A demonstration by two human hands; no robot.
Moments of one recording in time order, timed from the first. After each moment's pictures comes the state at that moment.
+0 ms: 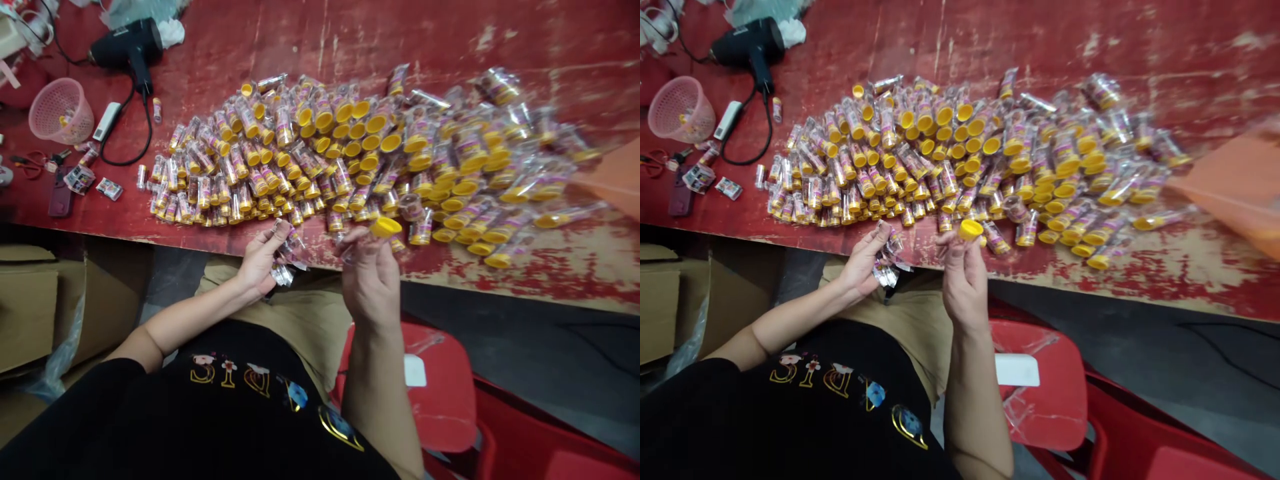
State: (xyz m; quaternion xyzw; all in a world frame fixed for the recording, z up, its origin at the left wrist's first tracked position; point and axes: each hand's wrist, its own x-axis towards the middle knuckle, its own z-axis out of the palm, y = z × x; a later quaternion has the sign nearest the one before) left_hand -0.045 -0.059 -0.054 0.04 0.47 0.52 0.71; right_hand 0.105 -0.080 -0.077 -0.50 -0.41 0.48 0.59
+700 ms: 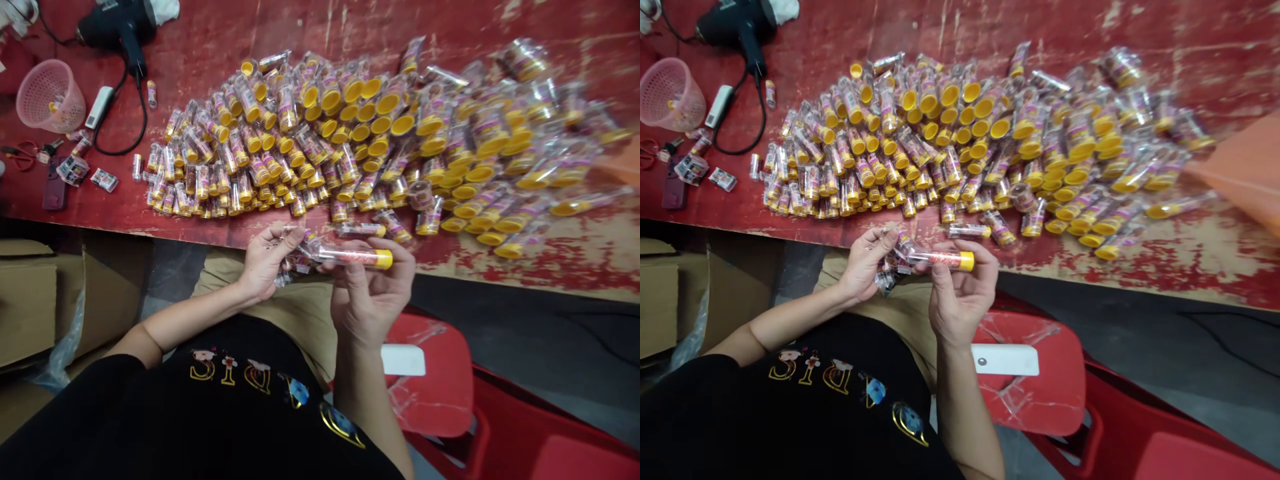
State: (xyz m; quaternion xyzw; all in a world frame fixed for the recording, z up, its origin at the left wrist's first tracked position) left_hand -0.041 -0.079 -0.046 0.12 0.48 0.53 0.69; right_hand 0.079 -0.115 -0.061 -0.49 -0.34 0.42 0.68
